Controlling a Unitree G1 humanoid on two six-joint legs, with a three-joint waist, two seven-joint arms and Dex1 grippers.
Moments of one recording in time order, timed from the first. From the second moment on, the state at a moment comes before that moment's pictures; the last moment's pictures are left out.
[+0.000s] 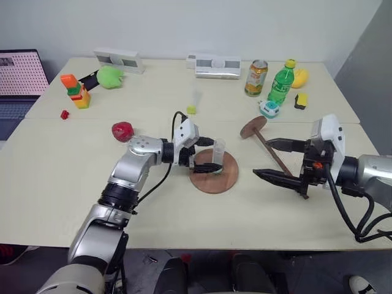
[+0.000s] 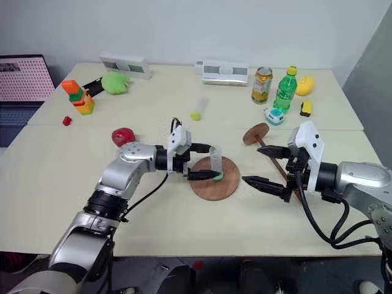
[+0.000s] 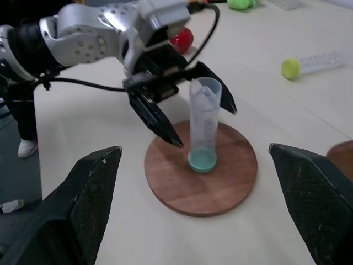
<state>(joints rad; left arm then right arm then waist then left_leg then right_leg) -0.74 0.40 -0.21 0.36 -0.26 0.23 -1.18 -0.31 -0.88 -0.22 -0.65 0.93 0.91 0.70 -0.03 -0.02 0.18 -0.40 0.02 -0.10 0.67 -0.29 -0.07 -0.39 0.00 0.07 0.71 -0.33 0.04</state>
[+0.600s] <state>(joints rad) -0.73 0.32 -0.21 0.39 -0.23 0.23 -1.12 -0.28 -0.87 -0.25 -0.68 0.99 0.91 0.60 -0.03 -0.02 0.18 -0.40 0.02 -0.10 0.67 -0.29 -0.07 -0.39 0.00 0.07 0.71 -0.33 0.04</state>
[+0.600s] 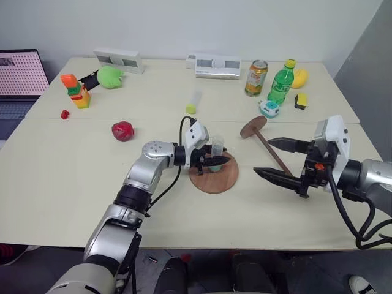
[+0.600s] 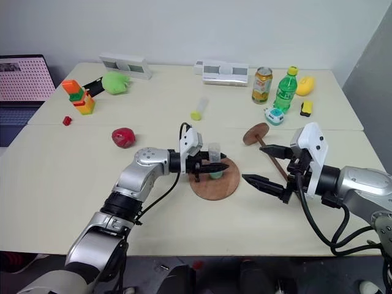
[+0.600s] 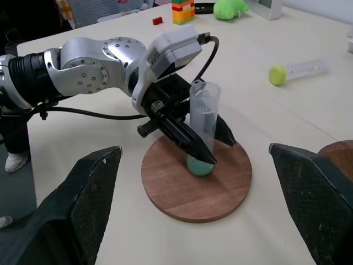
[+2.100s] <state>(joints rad) -1.08 0.31 0.13 1.20 -0.08 0.03 -0.28 -0.33 -0.75 -0.14 -0.65 0.89 0.89 0.48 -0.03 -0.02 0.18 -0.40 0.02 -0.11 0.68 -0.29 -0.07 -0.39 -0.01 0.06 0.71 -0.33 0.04</state>
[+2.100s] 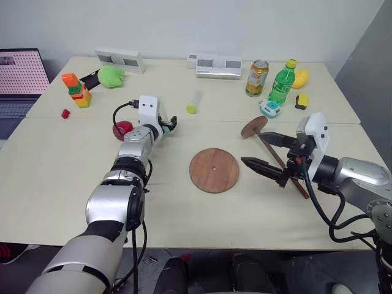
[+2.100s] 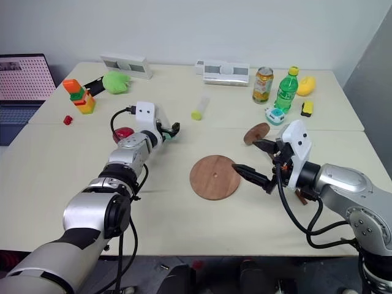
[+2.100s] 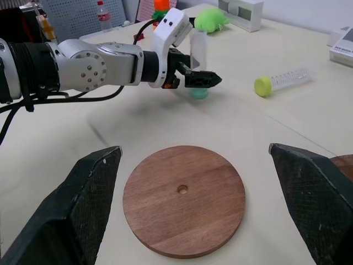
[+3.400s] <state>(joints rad) -0.46 0.91 0.02 -0.19 -0.43 0.46 -1.33 -0.49 -0.97 -0.09 -0.40 0.96 1.25 0.52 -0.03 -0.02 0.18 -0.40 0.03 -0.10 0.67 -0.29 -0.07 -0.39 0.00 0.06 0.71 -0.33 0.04</state>
